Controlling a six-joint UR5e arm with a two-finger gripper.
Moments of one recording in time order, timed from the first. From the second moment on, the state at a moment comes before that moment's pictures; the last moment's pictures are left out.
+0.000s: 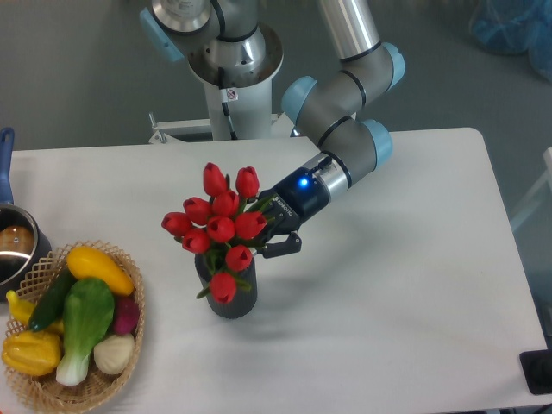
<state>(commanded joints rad) 2.69 -1.94 -2.04 -0.84 0.00 1.70</state>
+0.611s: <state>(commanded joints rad) 2.71 -1.95 -2.04 -0.85 0.03 1.75</state>
